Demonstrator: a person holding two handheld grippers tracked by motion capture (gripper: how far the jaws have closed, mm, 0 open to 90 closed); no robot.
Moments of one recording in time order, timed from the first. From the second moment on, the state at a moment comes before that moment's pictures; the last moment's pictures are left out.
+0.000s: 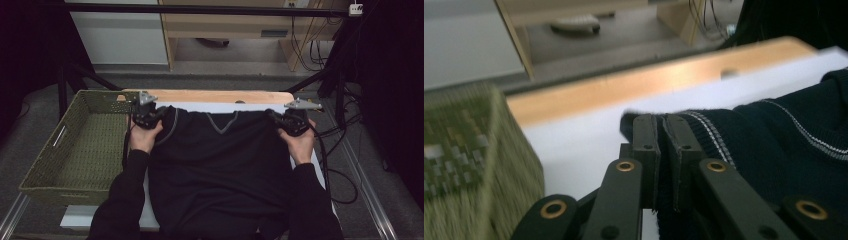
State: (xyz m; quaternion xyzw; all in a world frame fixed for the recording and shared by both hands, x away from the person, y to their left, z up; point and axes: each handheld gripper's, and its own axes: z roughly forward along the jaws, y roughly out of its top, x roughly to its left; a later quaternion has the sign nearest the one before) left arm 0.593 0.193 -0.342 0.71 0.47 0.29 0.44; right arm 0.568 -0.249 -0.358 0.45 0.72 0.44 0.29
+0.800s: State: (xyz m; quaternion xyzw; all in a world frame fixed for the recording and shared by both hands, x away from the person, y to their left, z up) left arm 0.478 0.187 -0.408 0.73 0.45 0.17 0.48; right arm 0.474 -0.255 -0.390 0.43 0.73 0.48 0.22
